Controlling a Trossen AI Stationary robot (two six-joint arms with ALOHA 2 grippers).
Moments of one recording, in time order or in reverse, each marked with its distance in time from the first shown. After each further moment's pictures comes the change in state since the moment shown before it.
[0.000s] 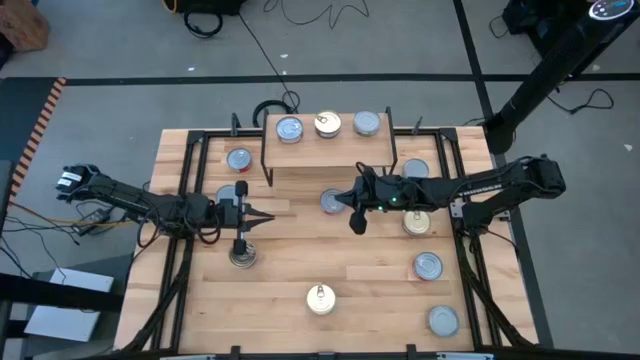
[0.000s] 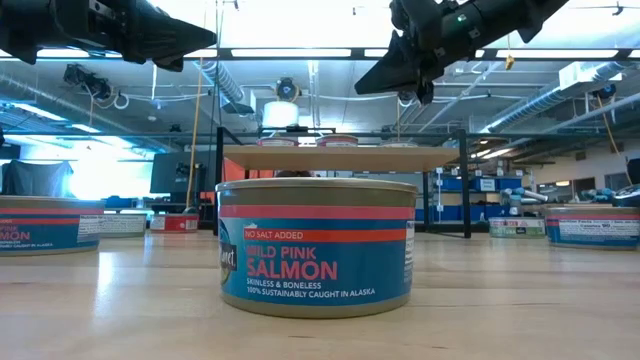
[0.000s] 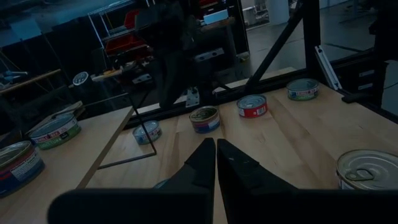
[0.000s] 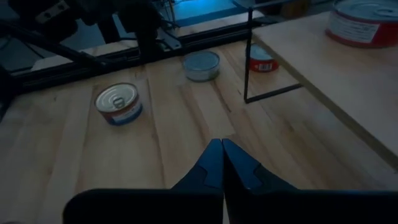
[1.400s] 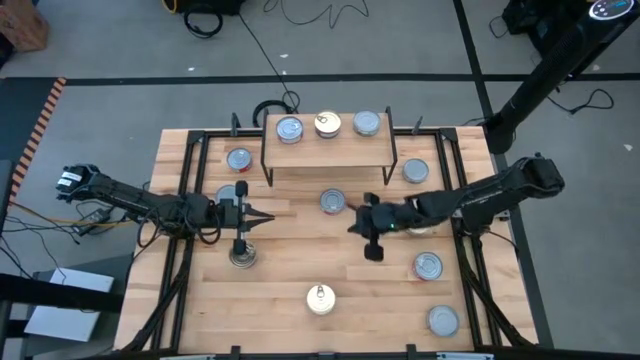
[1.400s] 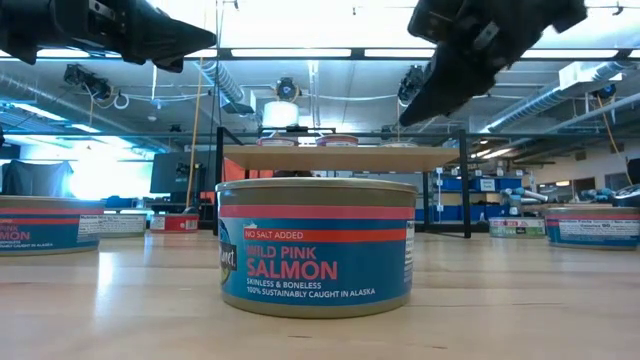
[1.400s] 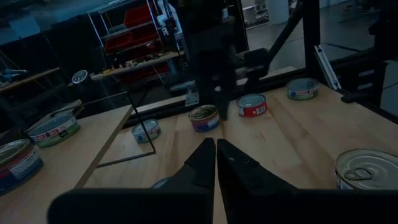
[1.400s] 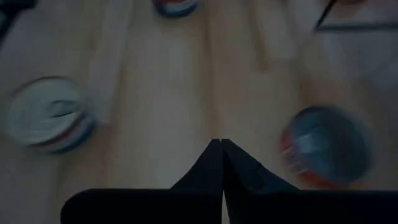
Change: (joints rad) left arm 0.000 0.000 0.000 -0.004 0.000 -0.007; right arm 0.132 0.019 0.000 -0.263 -0.079 -0.112
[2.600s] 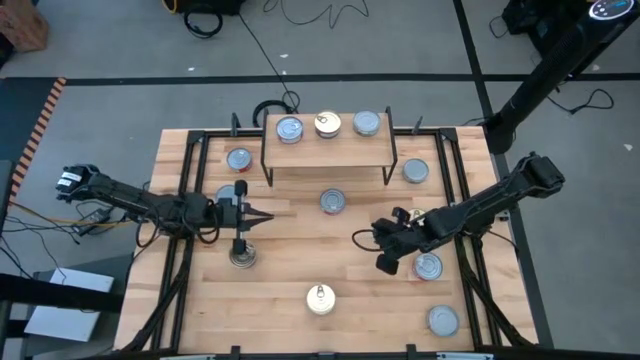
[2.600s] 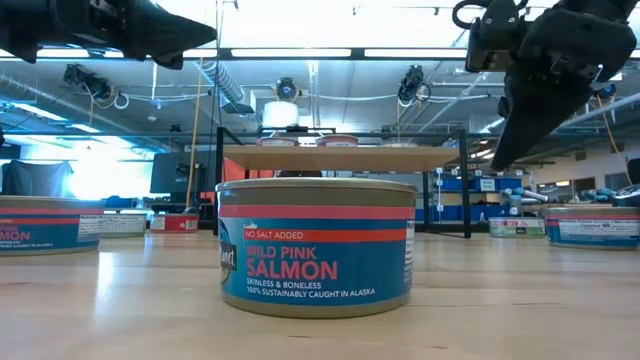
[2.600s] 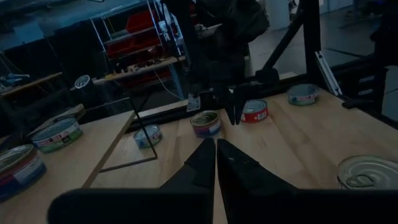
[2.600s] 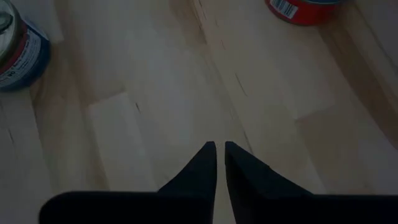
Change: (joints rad) left arm 0.001 -0.007 0.000 0.014 0.001 0.005; right arm 0.238 -0.002 0.000 -0.423 0.182 0.578
